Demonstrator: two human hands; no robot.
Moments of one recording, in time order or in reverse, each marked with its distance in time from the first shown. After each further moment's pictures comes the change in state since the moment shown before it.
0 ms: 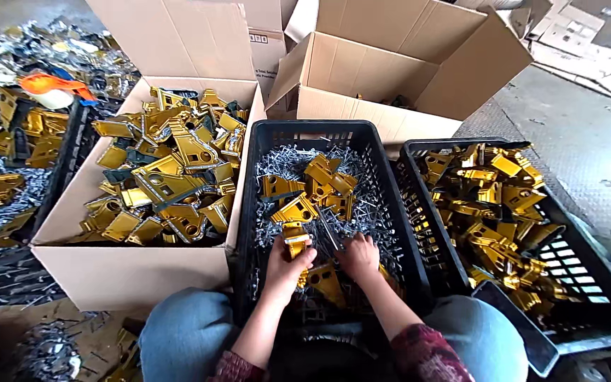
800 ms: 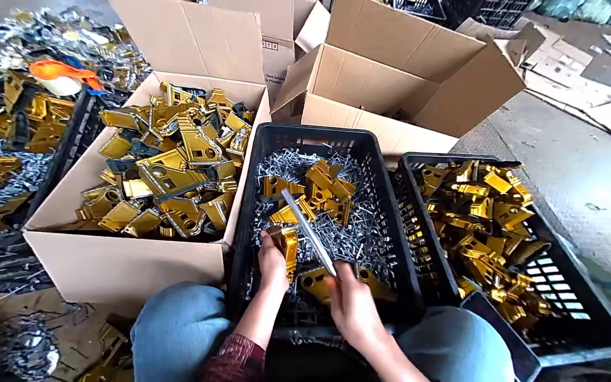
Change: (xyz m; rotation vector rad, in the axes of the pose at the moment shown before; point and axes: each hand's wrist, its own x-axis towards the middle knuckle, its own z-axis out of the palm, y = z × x) left_hand 0.030 -0.017 0.008 -0.010 0.556 -0.237; right_hand -0.128 -0.025 -0.006 0.381 0.430 -0.498
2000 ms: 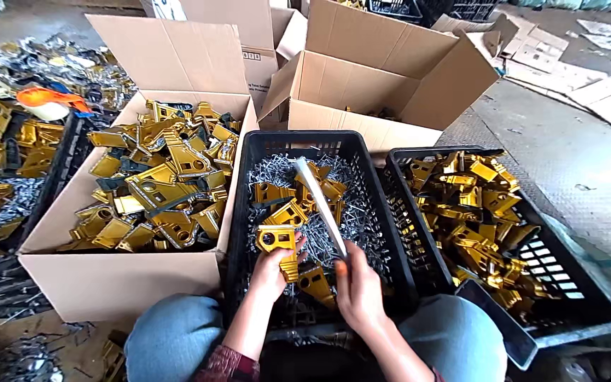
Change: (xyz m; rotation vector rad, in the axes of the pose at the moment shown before) left_hand -0.010 0.005 -0.016 -0.346 -0.561 -0.092; right_hand 0.015 0.012 -0.009 0.016 0.282 -0.140
